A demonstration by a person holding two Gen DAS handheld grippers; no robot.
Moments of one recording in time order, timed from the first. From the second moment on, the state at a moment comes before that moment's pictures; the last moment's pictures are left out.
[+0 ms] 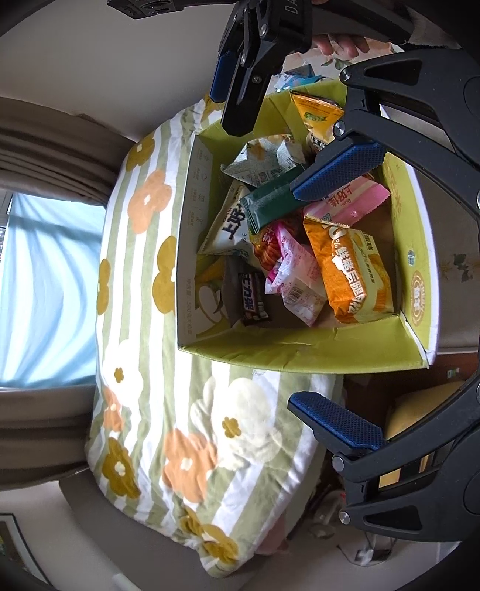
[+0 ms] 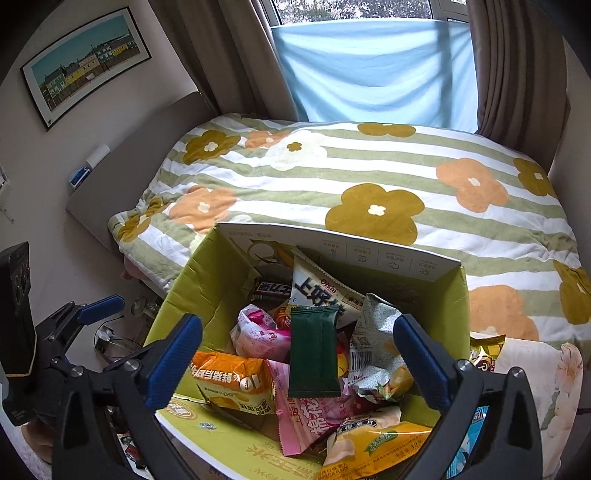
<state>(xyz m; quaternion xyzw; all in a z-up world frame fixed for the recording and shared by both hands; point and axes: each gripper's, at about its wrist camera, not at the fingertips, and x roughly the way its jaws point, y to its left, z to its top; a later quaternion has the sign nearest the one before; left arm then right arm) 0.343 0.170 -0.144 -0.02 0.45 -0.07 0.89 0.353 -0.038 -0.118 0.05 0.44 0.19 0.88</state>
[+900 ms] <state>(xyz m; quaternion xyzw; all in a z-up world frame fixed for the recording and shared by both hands) 0.280 0.069 -0.096 0.02 0.39 -0.12 0.91 0.241 -0.196 -0.044 0.02 0.35 0.04 0.93</state>
